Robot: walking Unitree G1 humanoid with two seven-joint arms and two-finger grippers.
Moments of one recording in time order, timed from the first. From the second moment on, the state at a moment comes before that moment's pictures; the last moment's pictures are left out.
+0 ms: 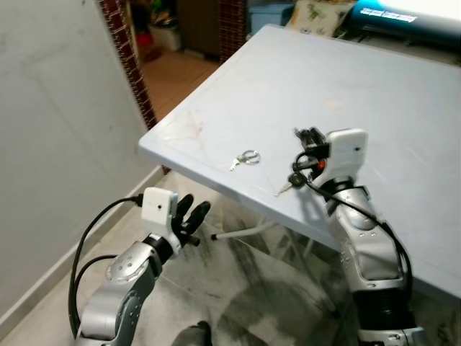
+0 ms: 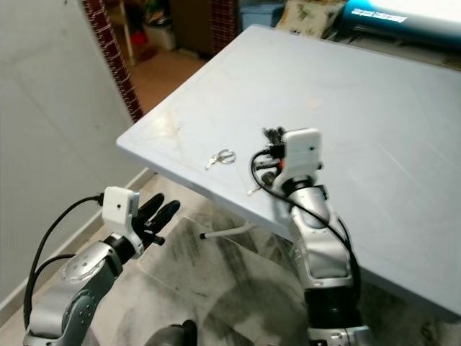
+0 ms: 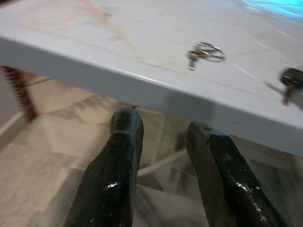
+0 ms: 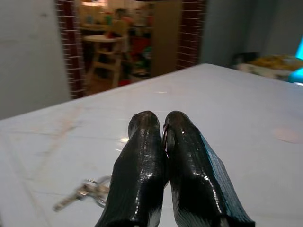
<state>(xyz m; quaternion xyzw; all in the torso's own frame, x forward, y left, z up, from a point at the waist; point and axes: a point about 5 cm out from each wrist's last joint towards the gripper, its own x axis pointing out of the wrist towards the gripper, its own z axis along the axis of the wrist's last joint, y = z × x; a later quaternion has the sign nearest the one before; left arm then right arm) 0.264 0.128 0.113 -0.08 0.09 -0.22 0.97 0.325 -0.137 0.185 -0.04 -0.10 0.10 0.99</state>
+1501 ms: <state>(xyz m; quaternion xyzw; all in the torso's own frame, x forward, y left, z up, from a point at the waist) 0.266 0.124 0.108 -0.08 0.09 -0.21 0.97 0.330 -0.122 0.193 -0.04 -0.11 0.17 0.98</state>
